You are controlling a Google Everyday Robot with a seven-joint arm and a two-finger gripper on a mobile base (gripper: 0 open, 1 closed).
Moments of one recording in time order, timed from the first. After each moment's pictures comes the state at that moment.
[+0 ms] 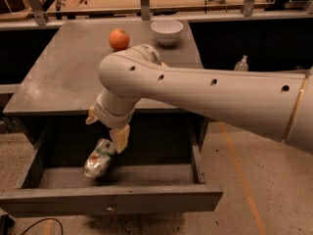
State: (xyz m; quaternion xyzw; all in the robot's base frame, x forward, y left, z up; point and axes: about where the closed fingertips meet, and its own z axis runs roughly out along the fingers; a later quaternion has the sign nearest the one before) arm 0.533 0.143 0.760 -0.92 0.32 -0.01 0.23
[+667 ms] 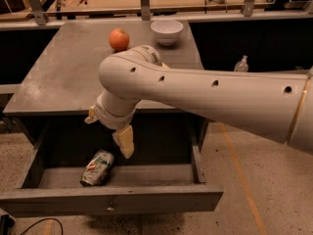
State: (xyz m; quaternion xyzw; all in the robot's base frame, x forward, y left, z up) arm 0.529 0.144 0.761 -0.92 0.32 -0.01 0.23
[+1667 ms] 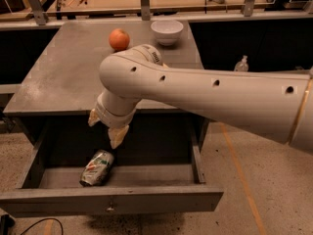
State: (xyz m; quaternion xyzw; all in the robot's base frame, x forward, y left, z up) arm 0.528 0.145 0.761 -0.92 0.32 -0.02 0.23
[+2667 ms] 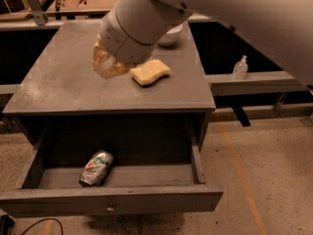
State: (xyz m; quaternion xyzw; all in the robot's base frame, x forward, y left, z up) arm 0.513 0.104 0.979 -0.93 0.15 -0.14 0.32
